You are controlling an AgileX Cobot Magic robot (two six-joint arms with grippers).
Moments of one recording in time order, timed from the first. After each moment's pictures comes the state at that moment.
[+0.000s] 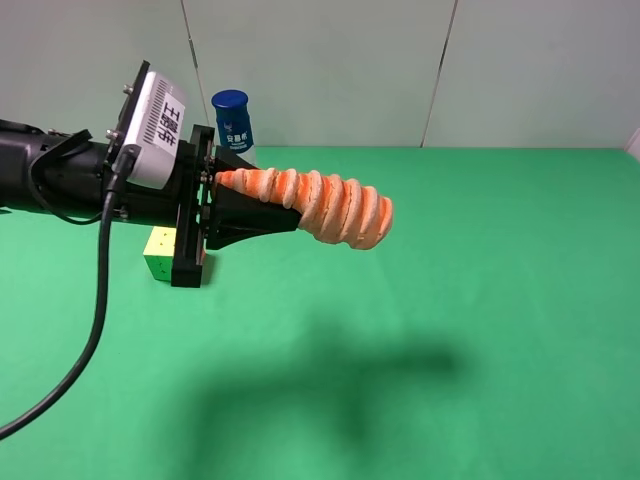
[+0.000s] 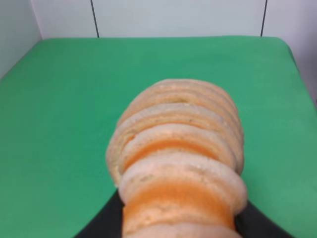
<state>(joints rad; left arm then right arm) -0.35 1.60 -0.64 -1.73 0.91 2.47 0.05 -0.01 -0.49 0.06 1.01 -0.02</state>
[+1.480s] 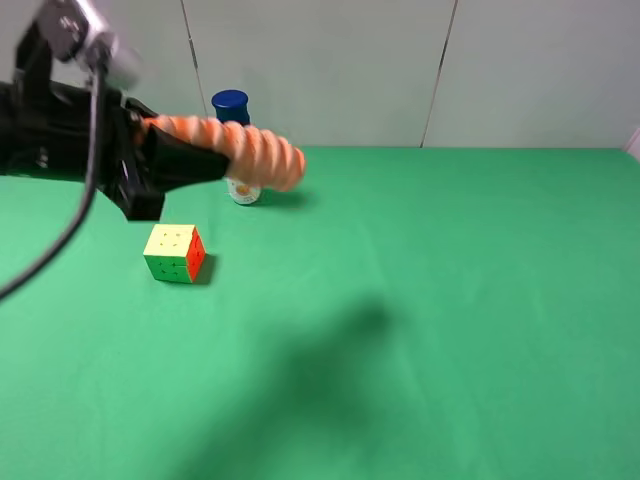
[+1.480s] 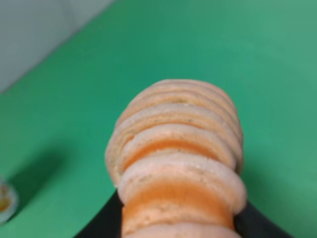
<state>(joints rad) -0.34 1.22 -0.63 -1.41 0.42 1.73 0.05 -0.01 -0.49 0.06 1.01 -0.02</state>
